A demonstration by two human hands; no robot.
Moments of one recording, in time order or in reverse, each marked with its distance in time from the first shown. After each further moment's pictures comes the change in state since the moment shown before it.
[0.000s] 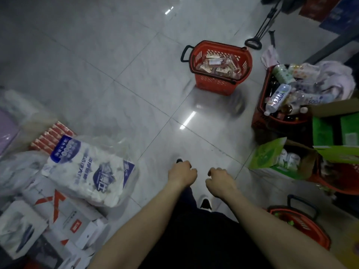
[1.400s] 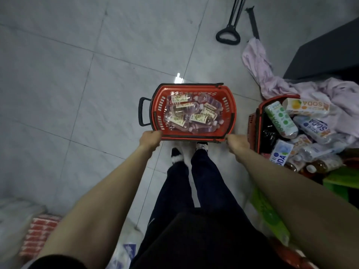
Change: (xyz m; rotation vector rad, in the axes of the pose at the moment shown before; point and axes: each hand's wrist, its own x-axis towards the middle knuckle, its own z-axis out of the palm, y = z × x) left_hand 0.618 0.358 -0.416 -0.441 -0.060 -0.353; right_hand 0.587 0.088 -0.500 1.130 0.129 0.809
